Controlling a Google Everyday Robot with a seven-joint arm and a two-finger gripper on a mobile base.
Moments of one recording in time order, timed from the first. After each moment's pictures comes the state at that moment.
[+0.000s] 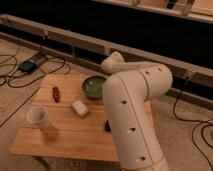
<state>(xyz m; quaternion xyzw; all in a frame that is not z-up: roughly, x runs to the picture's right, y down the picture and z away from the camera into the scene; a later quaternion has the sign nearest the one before) 0.169 0.017 0.947 -0.02 0.40 0.71 0.57</state>
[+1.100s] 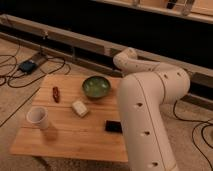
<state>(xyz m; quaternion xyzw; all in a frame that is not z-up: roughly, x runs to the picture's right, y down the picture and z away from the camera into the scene) 0.206 -0.001 0.945 -0.02 0.36 0.79 0.51</state>
